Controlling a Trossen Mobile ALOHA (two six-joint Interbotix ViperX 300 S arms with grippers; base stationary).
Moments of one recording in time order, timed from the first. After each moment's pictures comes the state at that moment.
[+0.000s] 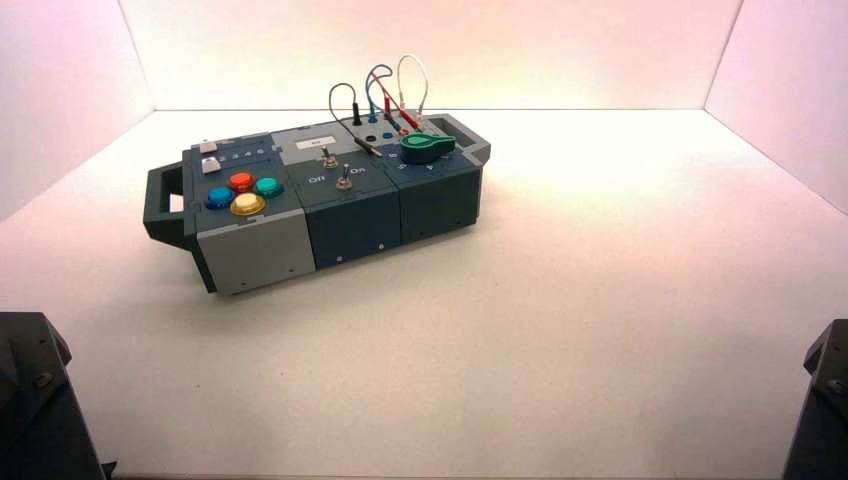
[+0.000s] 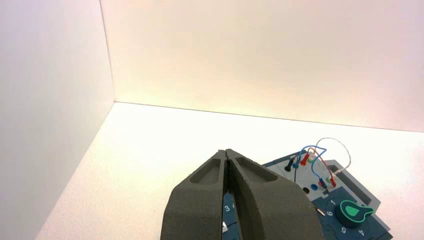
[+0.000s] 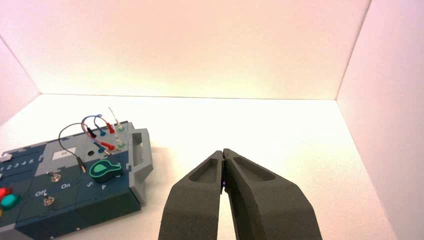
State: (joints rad) left arm 0.00 -1.14 1.22 -0.16 0.21 0.03; right arm 0.14 -1.31 1.22 0.00 0.39 0.07
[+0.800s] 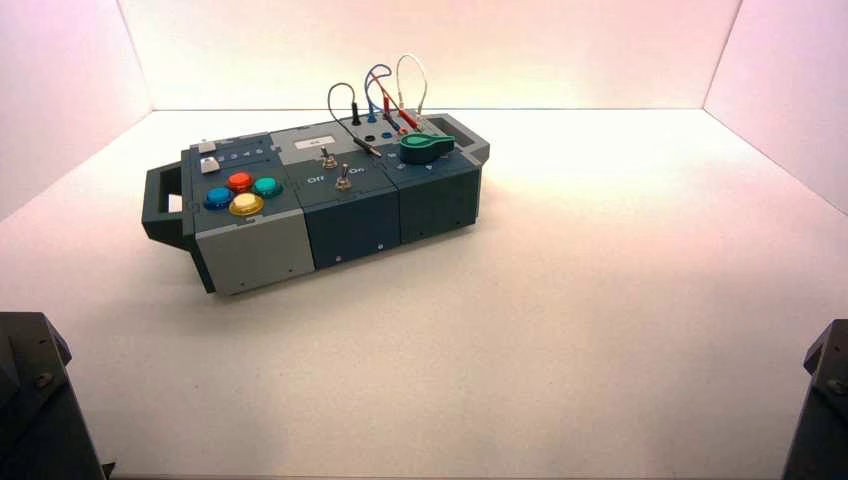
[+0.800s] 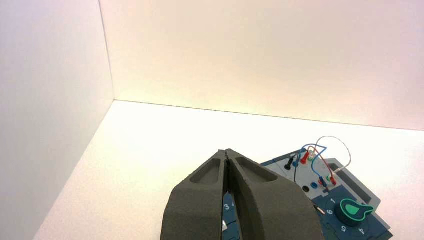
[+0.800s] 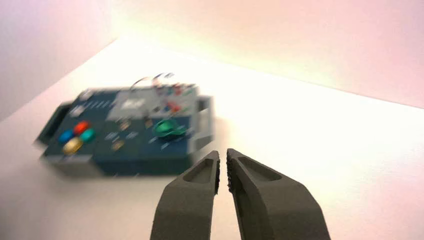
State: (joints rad) left arm 0.00 -1.14 1.22 -0.16 0.21 0.03; right arm 0.50 -1.10 1.14 0.00 0.42 0.05
